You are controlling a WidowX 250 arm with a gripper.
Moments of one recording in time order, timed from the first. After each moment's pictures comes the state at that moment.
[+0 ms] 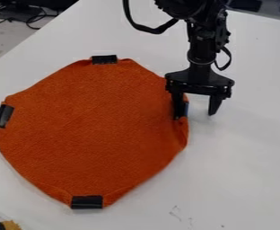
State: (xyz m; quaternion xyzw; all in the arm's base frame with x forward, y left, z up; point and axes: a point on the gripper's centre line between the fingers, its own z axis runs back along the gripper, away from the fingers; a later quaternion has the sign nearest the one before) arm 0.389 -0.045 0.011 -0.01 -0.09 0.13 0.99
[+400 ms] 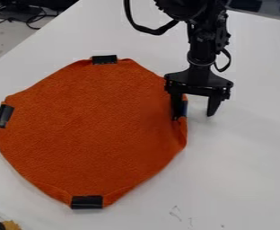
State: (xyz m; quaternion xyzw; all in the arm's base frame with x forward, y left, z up) arm 0.386 -0.043 0.009 0.00 -0.08 0.13 0.99
